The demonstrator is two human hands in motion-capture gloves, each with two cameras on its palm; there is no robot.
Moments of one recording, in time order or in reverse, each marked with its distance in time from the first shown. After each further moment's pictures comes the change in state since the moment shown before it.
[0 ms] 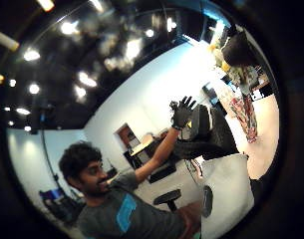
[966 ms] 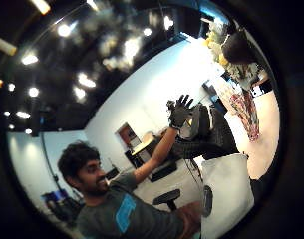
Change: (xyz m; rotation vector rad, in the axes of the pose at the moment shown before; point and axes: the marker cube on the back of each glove) left arm -0.014 -0.004 -0.016 0.001 -0.161 0.147; right arm 0.029 -0.011 0.012 -0.032 0.162 -0.197
